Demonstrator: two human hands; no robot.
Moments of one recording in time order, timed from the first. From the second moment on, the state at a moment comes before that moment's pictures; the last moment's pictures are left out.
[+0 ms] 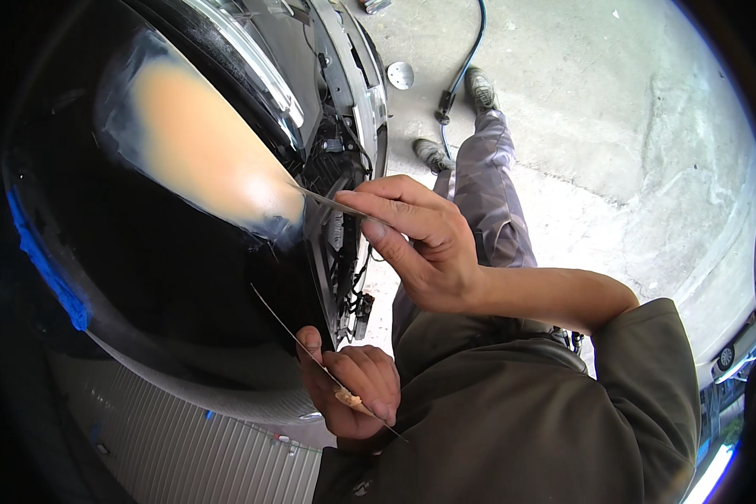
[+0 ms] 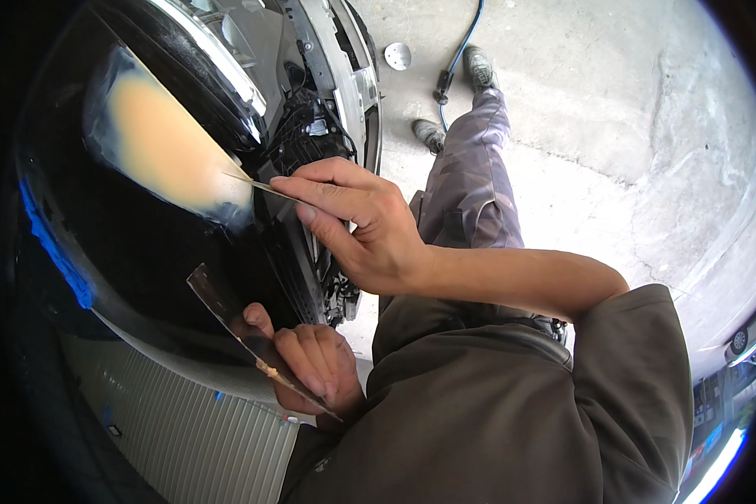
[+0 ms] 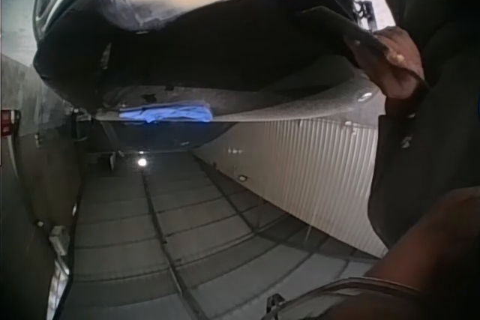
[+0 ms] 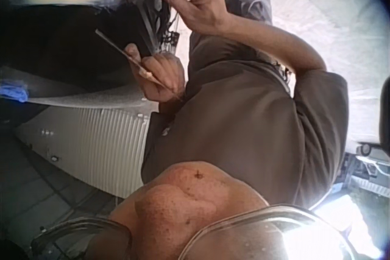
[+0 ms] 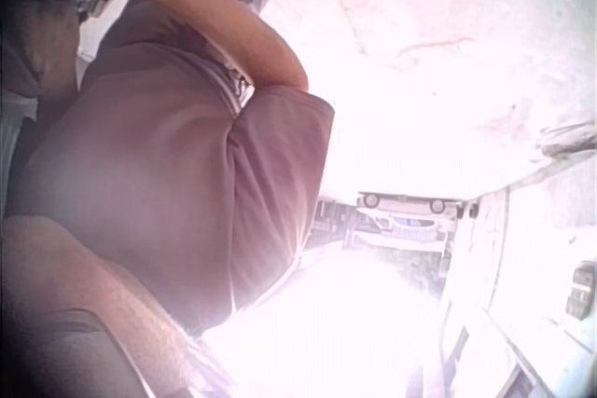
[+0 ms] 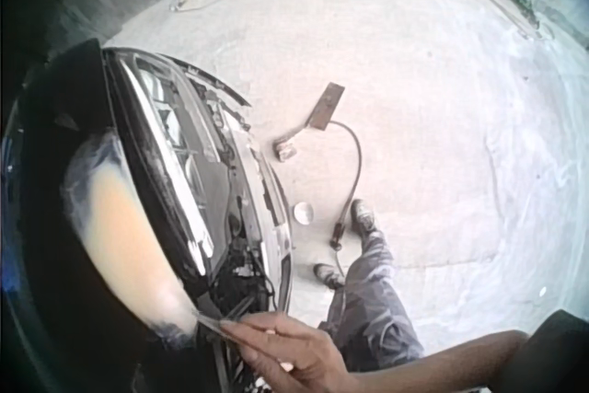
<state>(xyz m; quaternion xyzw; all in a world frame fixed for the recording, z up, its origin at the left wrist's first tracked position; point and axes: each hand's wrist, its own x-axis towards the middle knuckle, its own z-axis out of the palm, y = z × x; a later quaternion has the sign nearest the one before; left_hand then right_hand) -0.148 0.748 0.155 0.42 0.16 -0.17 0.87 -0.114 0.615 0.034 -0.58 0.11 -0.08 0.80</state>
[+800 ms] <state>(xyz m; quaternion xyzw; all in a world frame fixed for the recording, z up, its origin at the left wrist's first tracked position) -0.133 0.723 0.159 0.45 0.15 -0.13 0.87 -0.035 0.585 0.051 -0.63 0.07 -0.06 0.77</state>
